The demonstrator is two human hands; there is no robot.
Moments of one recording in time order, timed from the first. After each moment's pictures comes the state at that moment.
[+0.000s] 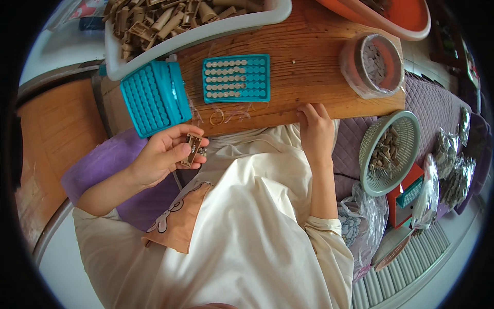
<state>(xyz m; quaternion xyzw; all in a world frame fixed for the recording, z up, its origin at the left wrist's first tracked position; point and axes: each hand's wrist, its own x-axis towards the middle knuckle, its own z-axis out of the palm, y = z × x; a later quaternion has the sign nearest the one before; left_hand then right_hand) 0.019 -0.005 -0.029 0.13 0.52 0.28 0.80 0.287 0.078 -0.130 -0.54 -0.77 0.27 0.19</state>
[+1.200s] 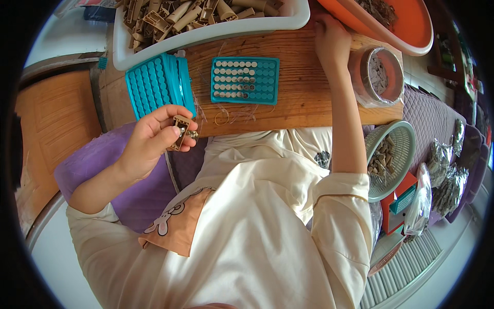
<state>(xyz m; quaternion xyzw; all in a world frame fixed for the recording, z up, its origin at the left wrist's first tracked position) 0.002 -0.002 -0.022 0.22 0.55 0.36 0.72 0.236 0.248 -0.158 -0.49 -0.82 0.09 0.29</state>
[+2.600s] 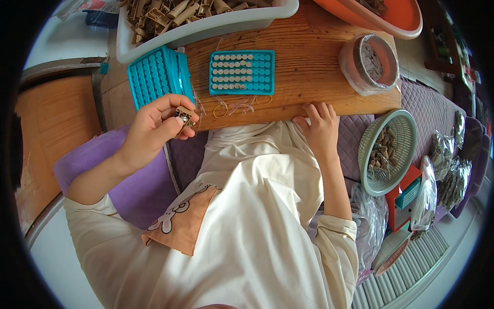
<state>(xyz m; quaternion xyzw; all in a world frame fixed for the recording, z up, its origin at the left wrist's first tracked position) 0.013 -0.008 -0.017 0.33 0.56 0.34 0.68 0.306 0.067 -0.143 -0.47 -0.86 0.15 0.15</state>
